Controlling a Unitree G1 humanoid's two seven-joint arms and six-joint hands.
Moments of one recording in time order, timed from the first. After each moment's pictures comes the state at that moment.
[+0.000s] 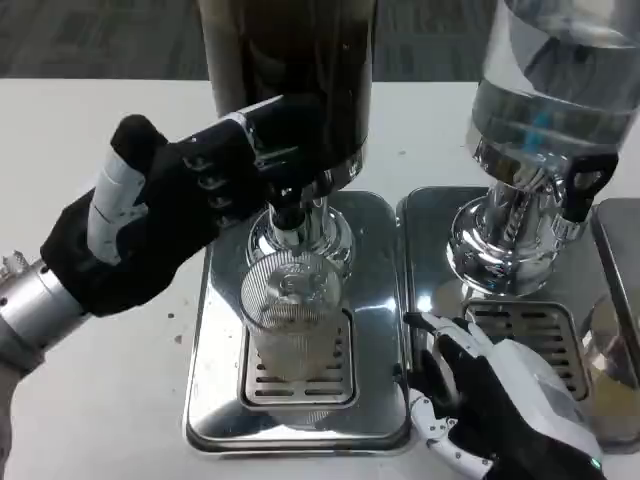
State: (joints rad) left arm -0.25 0.45 0.14 0.20 -0.58 -0.06 -1.02; right arm 0.43 -0.20 0.33 -0.44 -0.74 0.17 0.08
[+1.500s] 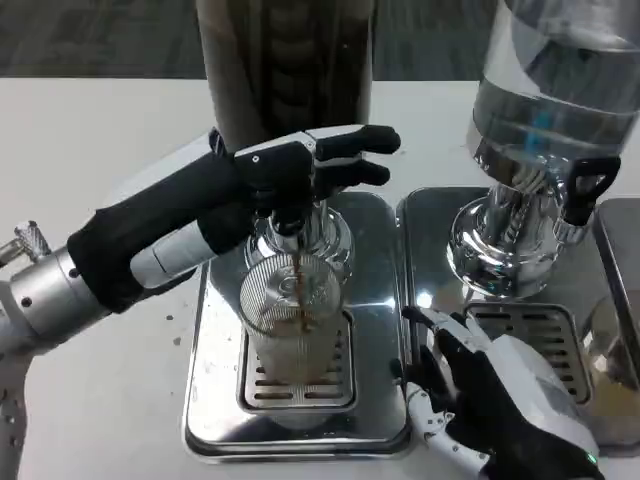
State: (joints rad) left arm -0.27 0.45 0.07 0.14 -0.42 -0.39 -1.05; right arm 0.41 -0.19 0.33 -0.42 -0.71 0.17 0.06
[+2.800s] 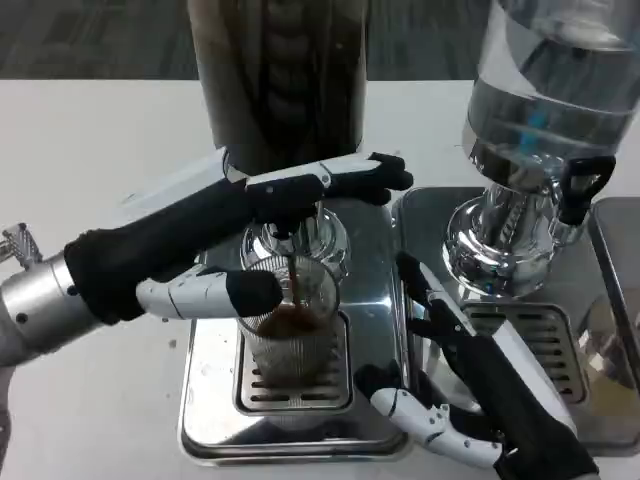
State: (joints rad) left arm -0.25 0.53 0.02 0.13 -0.34 -0.59 -1.00; right arm 0.37 -0.21 0.24 -0.22 -0.22 -0.26 0.11
